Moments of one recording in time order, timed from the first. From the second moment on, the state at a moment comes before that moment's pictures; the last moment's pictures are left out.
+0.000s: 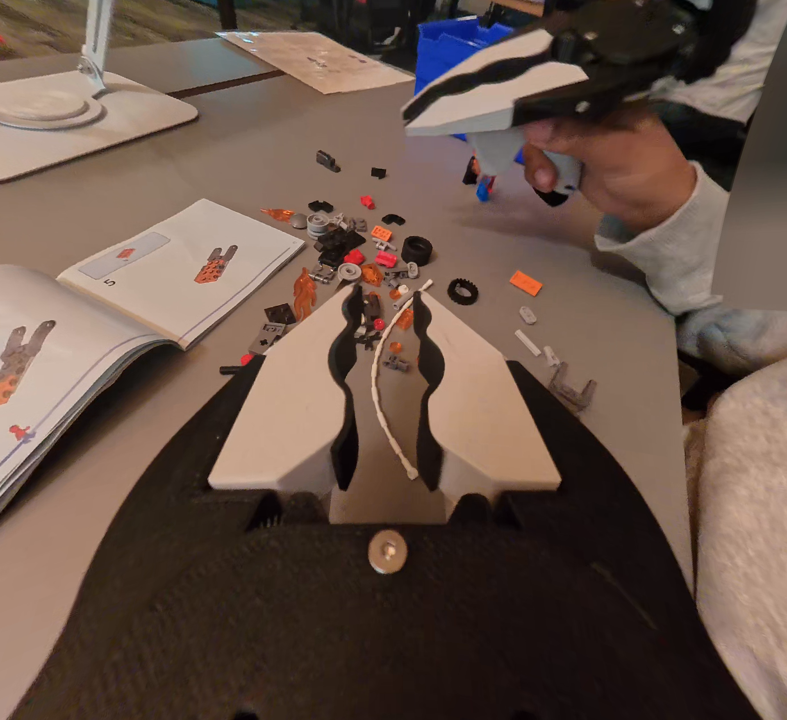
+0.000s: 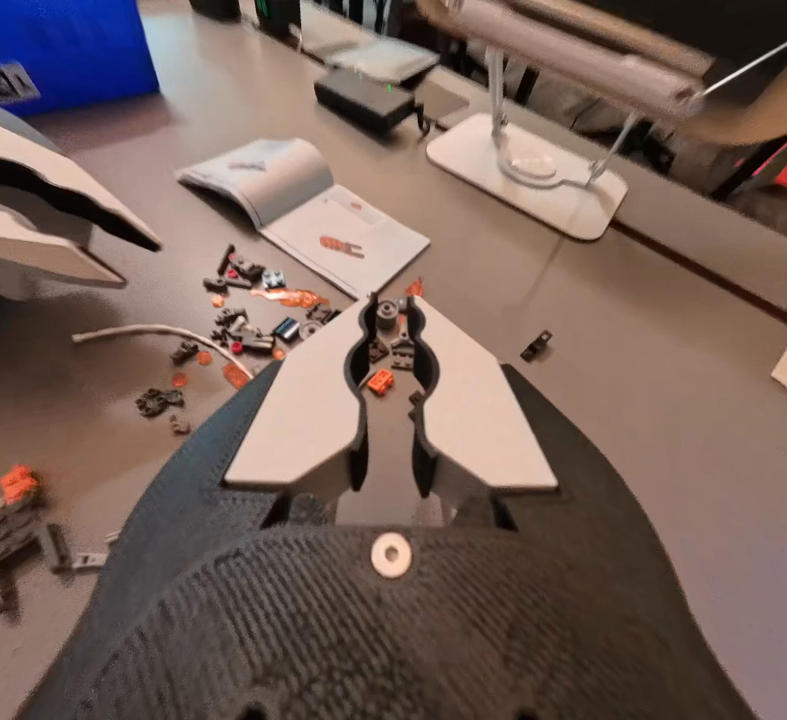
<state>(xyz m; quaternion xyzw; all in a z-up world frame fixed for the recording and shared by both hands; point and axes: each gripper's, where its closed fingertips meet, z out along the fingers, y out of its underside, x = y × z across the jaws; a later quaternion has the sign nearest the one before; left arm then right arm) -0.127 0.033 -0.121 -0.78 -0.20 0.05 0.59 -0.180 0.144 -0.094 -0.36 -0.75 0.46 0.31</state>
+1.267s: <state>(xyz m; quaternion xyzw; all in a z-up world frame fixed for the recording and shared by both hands) -0.107 0.028 -0.083 -0.66 -0.23 -0.18 0.69 -0.094 0.037 -0.089 -0.07 -0.77 0.56 0.30</state>
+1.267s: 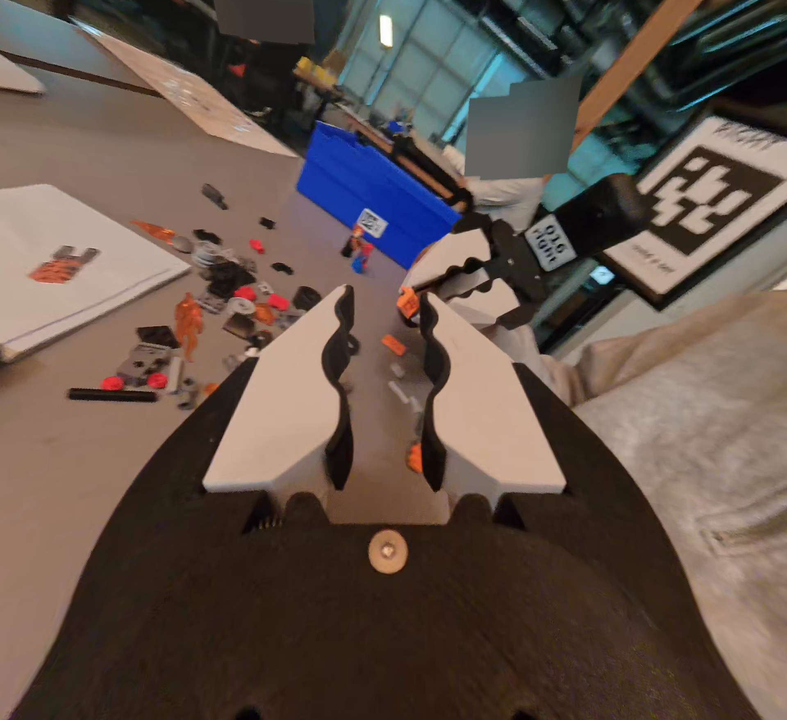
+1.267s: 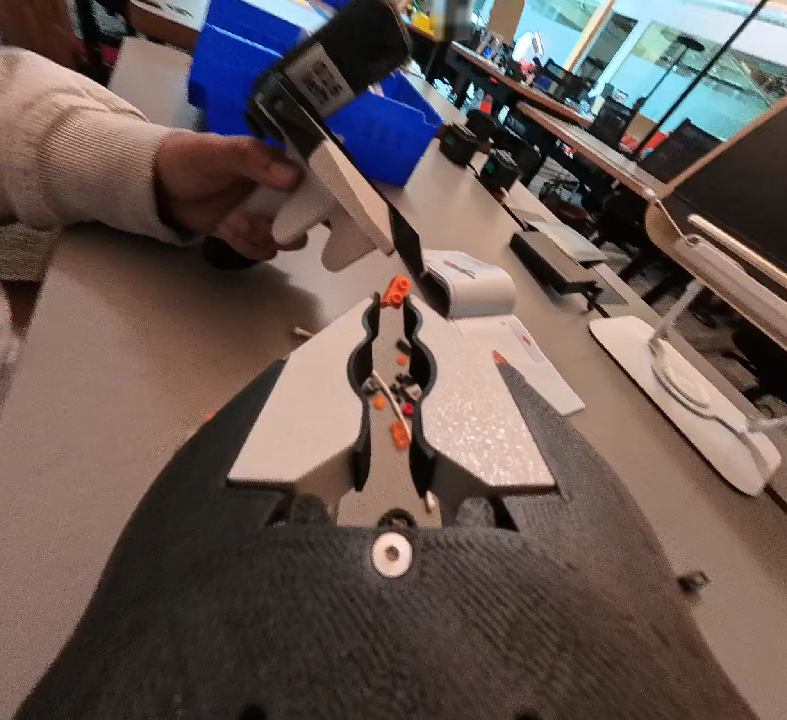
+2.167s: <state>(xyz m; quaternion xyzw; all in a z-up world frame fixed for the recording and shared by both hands) -0.063 0.032 -0.073 -0.65 -0.13 -0.31 0.68 -0.072 0.029 -0.071 -0.10 -0.72 0.67 0.13</state>
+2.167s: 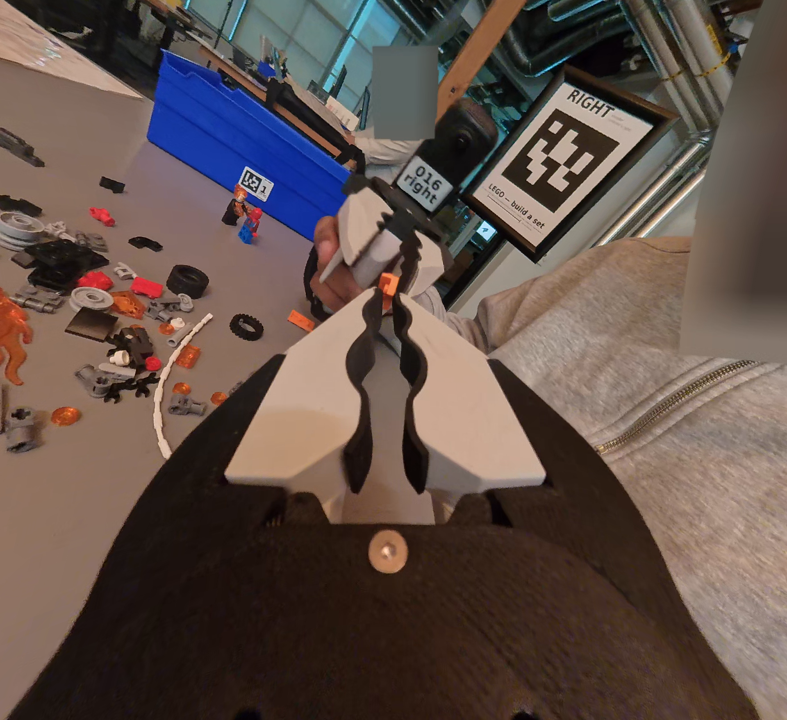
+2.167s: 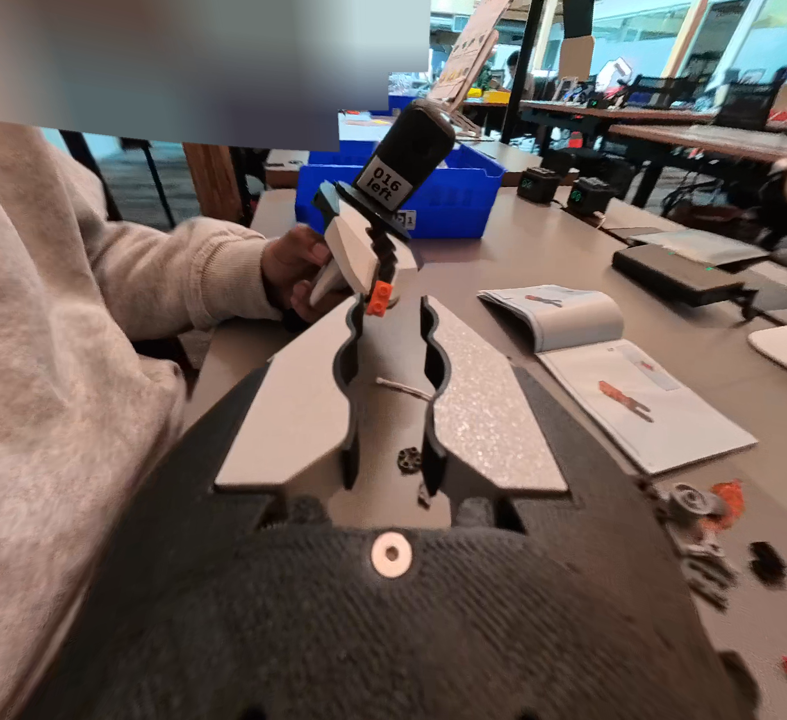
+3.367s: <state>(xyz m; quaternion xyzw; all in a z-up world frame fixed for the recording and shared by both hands) -0.057 0.038 -0.080 -0.67 -0.13 -0.30 0.66 -0.056 0.026 -0.084 -0.15 -0.71 0.68 -0.12</state>
